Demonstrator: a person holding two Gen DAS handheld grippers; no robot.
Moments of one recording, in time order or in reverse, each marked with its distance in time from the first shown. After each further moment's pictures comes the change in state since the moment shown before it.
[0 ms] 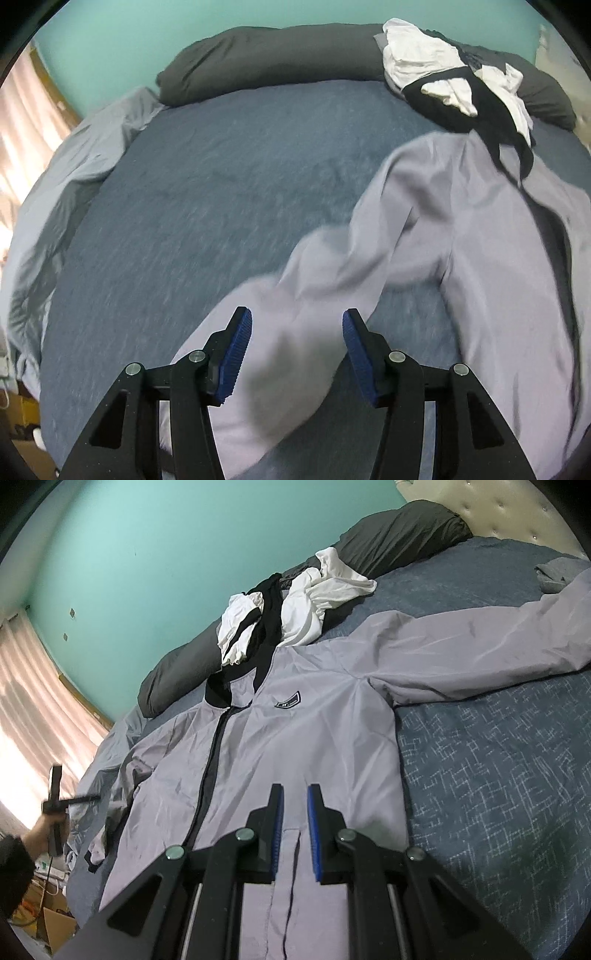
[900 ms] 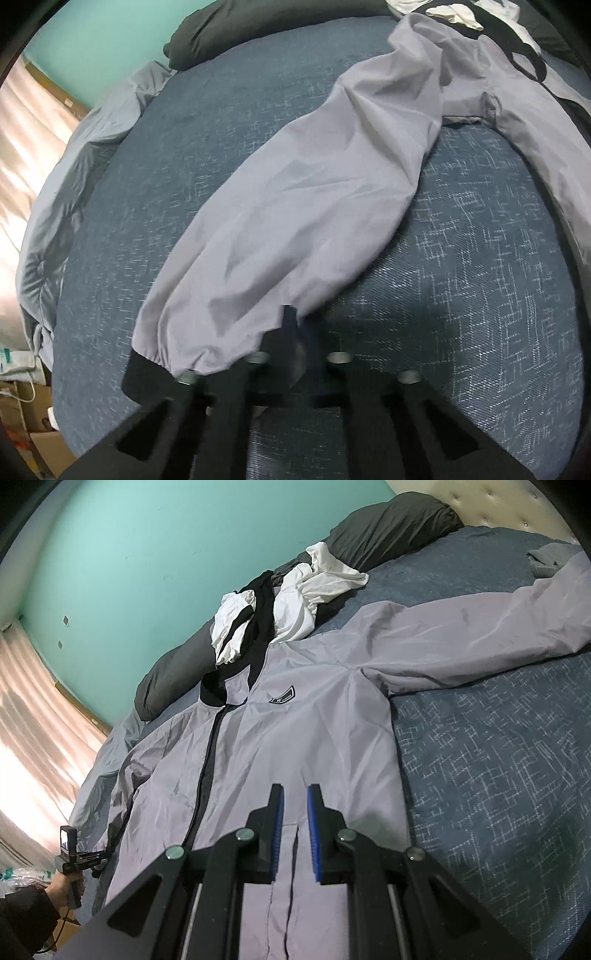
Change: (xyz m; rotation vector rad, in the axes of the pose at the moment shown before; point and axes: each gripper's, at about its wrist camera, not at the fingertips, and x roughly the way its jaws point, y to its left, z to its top) left arm 0.040 0.018 -0.097 0.077 0.118 0.115; right arm 0.003 -0.005 -0.003 0.045 0.013 0.000
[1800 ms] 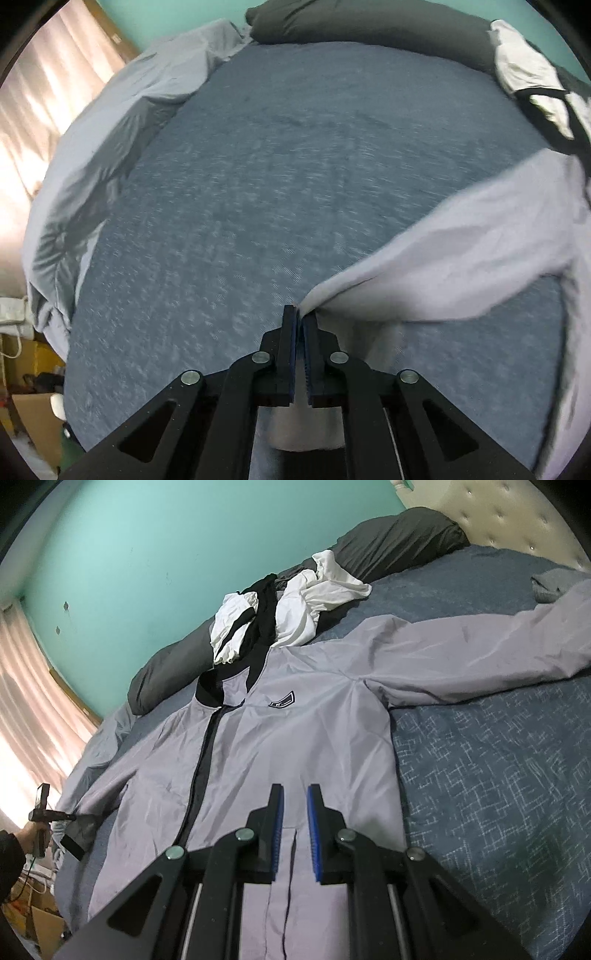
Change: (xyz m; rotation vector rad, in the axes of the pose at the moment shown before) left arm 0.004 0.144 0.076 -0.251 0.056 0.017; right arm -0.001 0.015 -0.001 -0.071 -0.018 -0.056
